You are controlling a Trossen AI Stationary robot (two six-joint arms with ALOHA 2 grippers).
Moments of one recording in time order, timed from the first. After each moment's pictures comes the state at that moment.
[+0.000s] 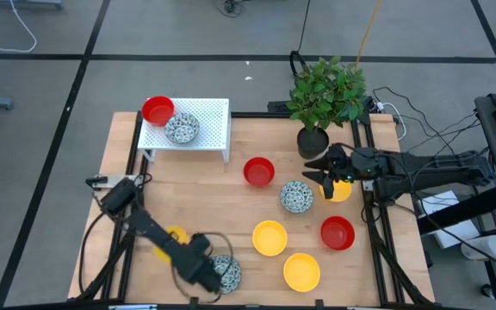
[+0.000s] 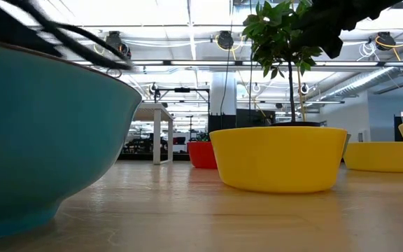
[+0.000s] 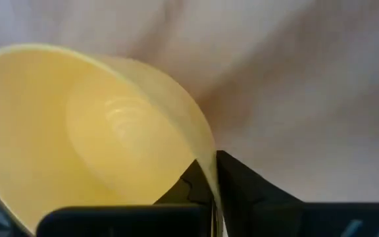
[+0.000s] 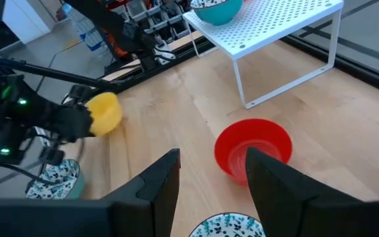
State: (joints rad) left arm -0.65 2.10 1.52 -1.38 0.10 -1.45; right arm 0.03 0.75 0.66 -0.28 0.19 0.46
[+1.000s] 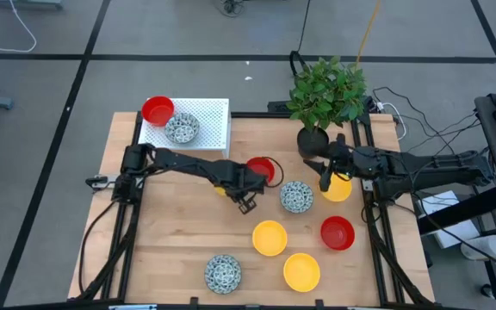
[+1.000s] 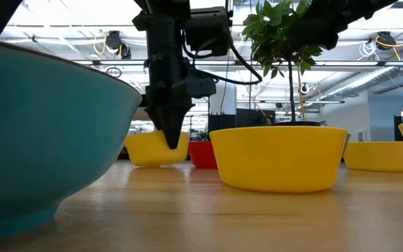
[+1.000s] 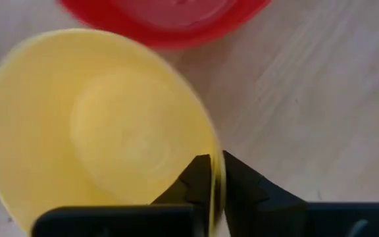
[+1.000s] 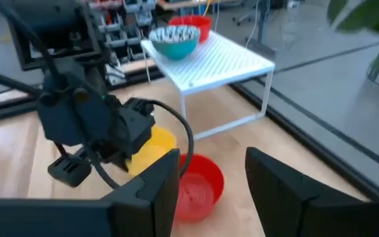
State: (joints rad) left arm 0.00 2.03 1.52 -0.95 -0.09 -0.64; right arm 0.02 0.75 0.66 -0.22 0.39 0.22
